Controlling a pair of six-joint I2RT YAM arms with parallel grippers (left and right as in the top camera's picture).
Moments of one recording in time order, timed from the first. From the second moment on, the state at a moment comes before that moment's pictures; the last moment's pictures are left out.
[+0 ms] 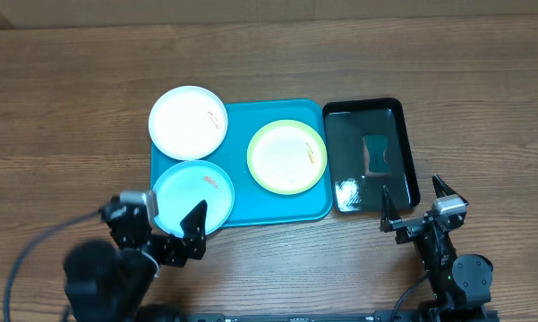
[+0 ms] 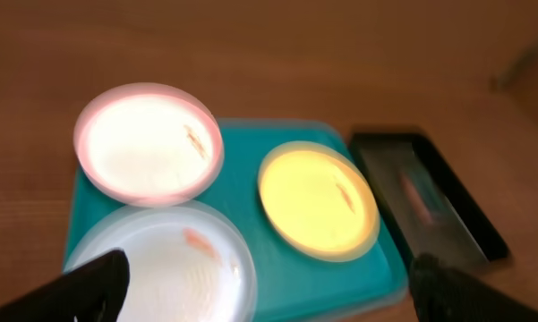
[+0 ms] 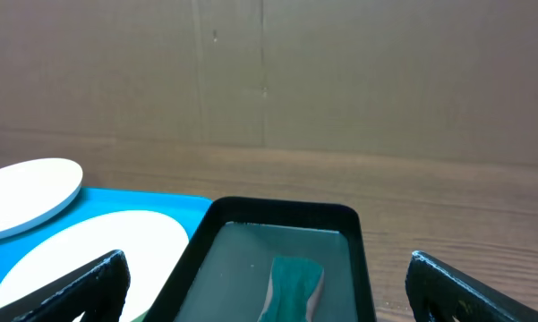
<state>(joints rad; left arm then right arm) 0.04 0.46 0.82 -0.87 0.35 -0.17 0.13 0.01 0.02 -0.03 -0.10 0.02</state>
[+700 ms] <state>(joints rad) -0.04 1.22 1.29 -1.05 0.62 -0.18 0.13 0.33 0.54 -0.42 -0.17 0.21</state>
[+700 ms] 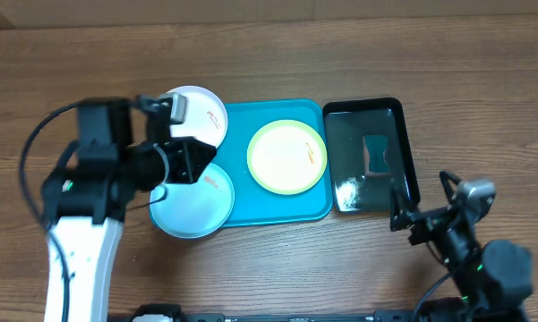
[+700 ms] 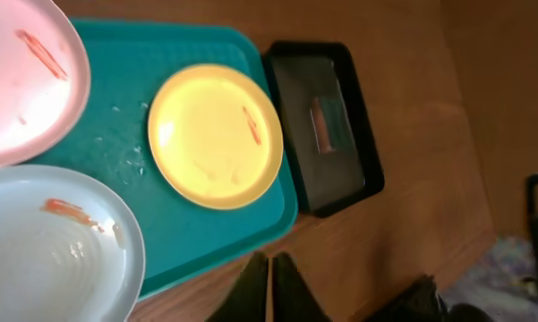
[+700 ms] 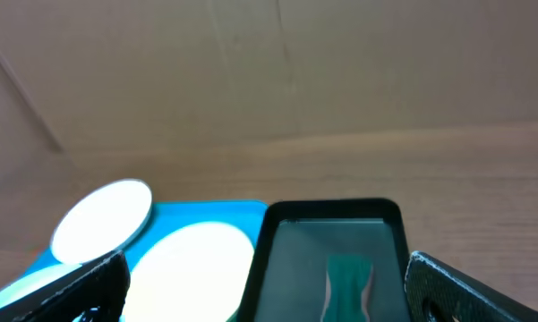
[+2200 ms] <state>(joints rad) -0.28 1.90 1.28 -0.74 0.21 -0.24 0.13 1.69 1.57 -1.17 -0.13 0.17</state>
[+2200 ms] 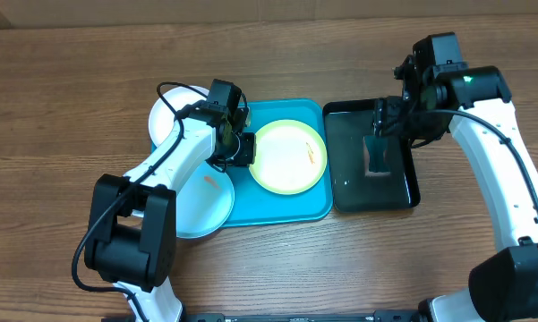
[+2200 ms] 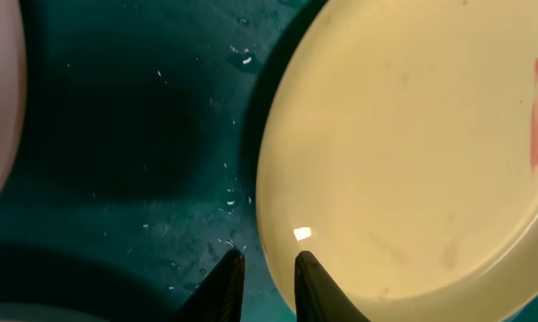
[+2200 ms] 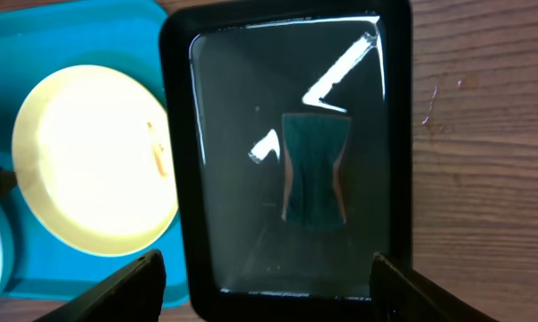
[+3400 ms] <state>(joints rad) -0.33 1.97 1.30 -0.75 0.14 -0.29 0.13 1.78 1.56 -1.11 -0.09 0.12</state>
